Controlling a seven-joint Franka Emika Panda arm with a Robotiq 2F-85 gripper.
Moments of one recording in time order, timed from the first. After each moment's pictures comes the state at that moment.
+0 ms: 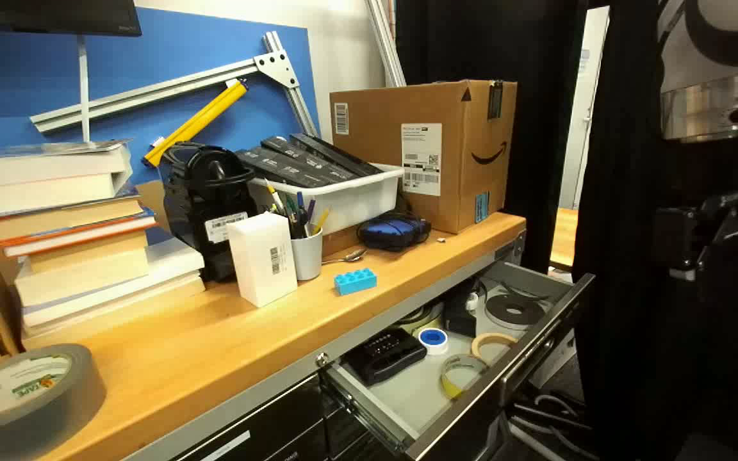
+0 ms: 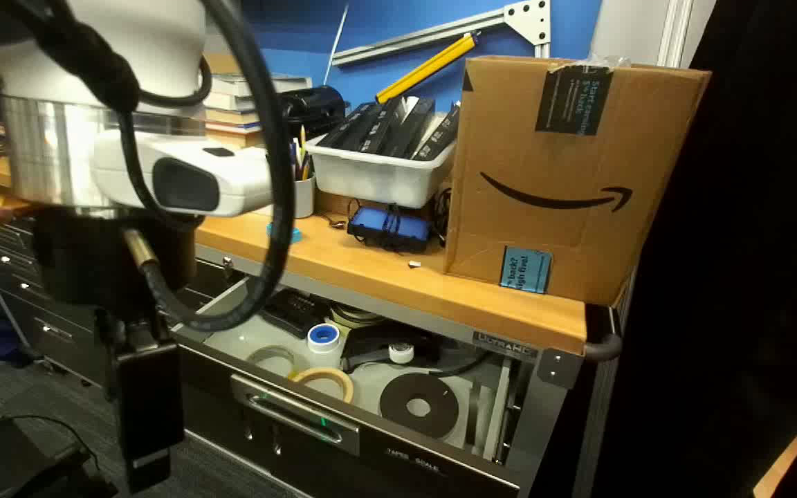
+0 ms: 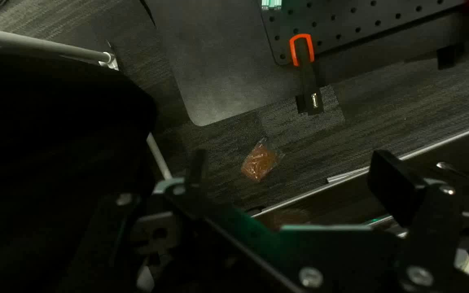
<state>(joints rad) -0.28 -0.75 -0.15 -2.75 -0.27 1.81 0.01</state>
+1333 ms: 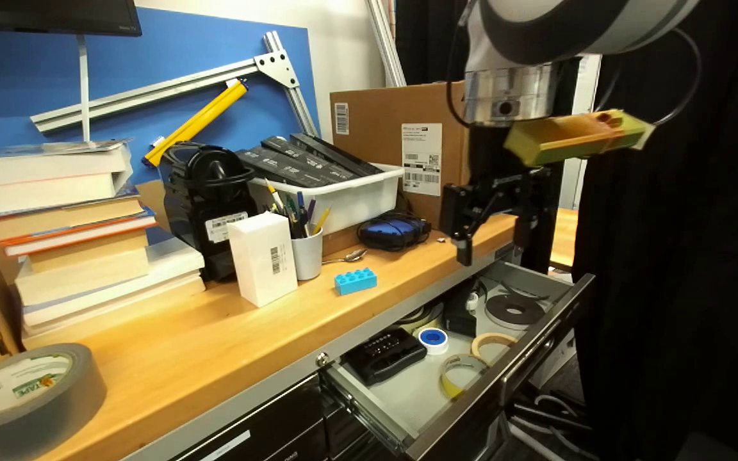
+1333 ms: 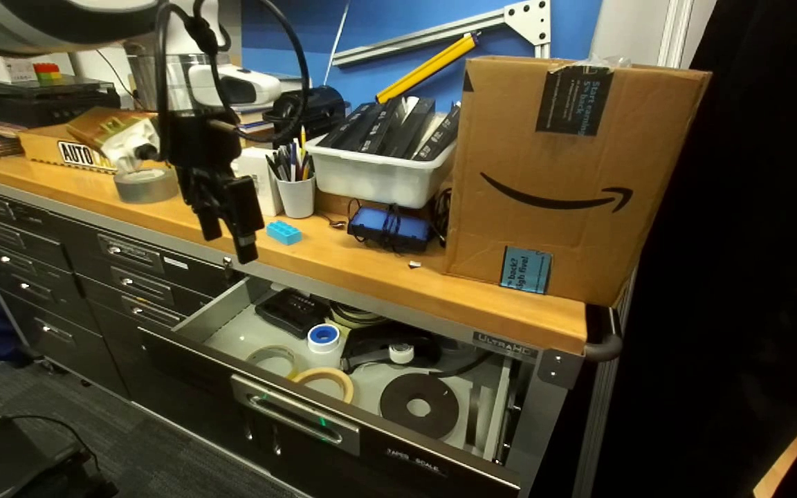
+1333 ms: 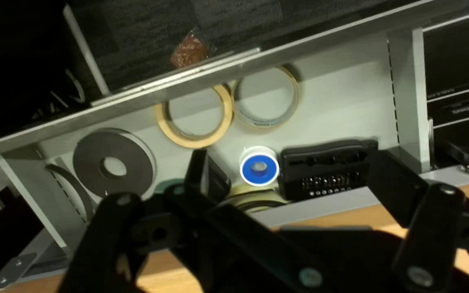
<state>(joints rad) -0.04 -0.42 0.07 -2.52 -0.07 2.14 0.23</state>
